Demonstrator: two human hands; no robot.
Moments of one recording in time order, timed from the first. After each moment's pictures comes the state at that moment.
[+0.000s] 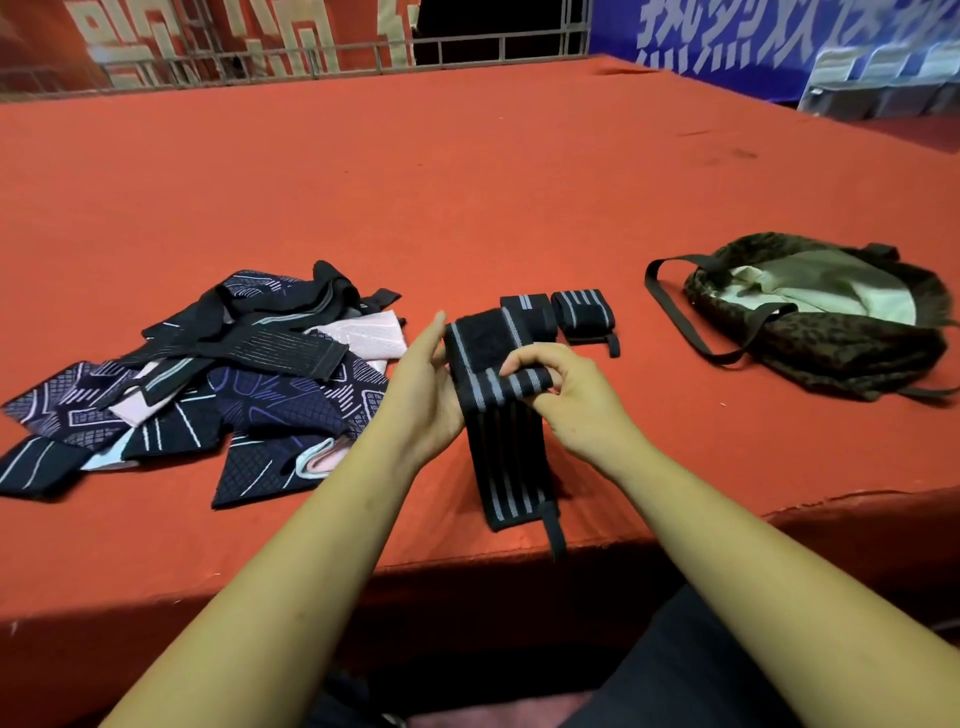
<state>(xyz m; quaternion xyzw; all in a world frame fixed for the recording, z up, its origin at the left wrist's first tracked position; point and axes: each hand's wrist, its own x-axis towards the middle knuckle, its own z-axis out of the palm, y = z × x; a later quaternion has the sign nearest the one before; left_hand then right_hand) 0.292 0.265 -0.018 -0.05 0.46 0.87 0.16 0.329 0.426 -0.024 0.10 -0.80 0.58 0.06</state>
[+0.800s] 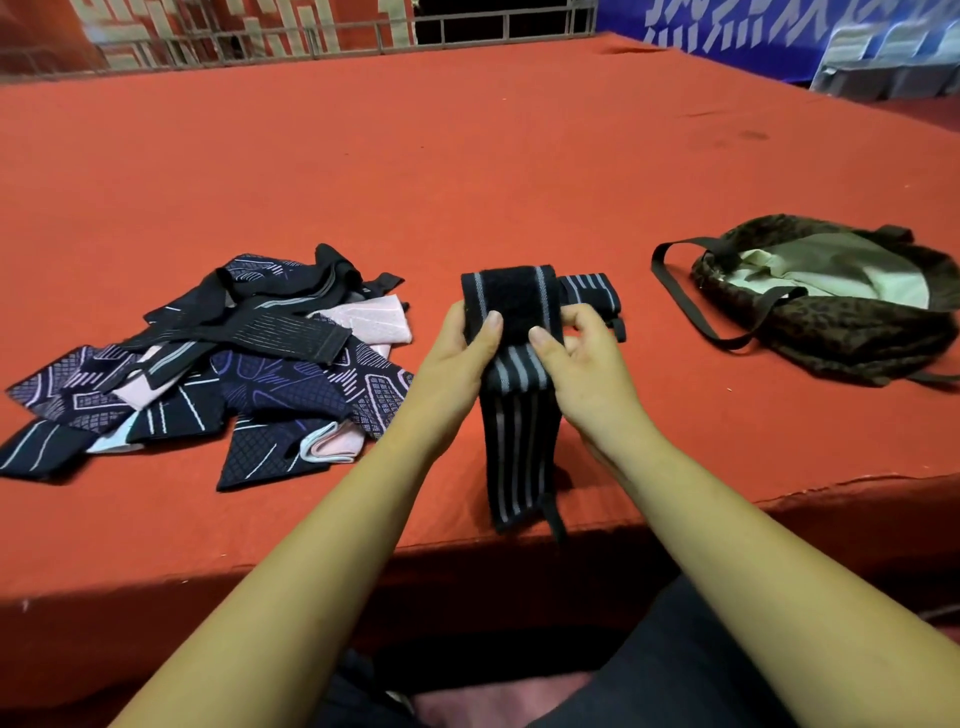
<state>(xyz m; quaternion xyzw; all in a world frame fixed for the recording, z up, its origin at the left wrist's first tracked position) 0.313 0.277 -0.019 0.12 0.69 0.71 0.00 0.331 0.415 -0.021 0.02 -0.74 0.67 0.11</state>
